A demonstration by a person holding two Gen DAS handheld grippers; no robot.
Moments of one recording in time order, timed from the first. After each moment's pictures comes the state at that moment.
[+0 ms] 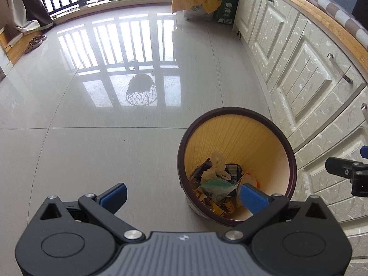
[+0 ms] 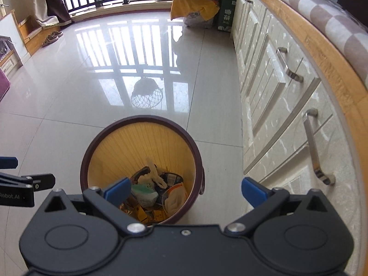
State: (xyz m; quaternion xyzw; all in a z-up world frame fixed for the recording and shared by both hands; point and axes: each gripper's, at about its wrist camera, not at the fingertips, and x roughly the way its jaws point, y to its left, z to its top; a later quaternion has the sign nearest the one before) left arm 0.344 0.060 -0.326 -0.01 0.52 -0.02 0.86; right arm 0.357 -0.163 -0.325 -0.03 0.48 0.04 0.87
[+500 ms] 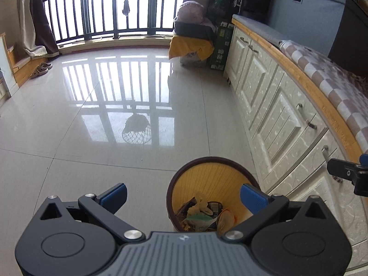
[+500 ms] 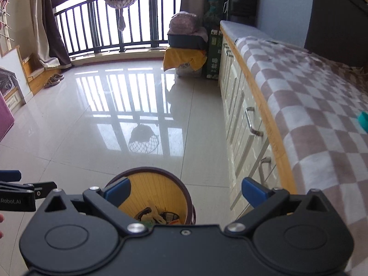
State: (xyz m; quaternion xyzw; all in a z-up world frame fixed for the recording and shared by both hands) left arm 0.307 0.051 -0.229 -0.03 0.42 -0.03 0.91; right arm 0.307 -0.180 -0.222 -0.01 0.37 0.02 0.93
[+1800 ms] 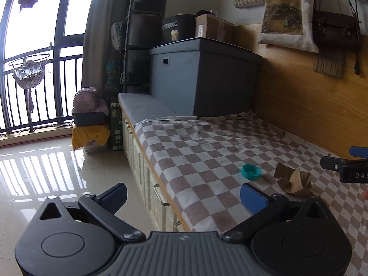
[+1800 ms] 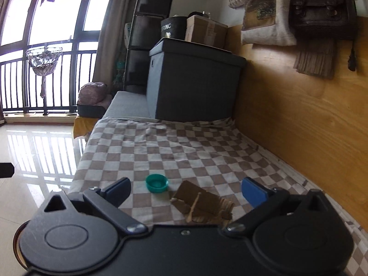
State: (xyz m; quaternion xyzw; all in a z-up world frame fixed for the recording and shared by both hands) left arm 0.263 -0.191 -0.102 0.02 0.23 -0.25 0.94; right arm 0.176 -0.440 -0.089 -0.04 0.21 -0.18 0.96
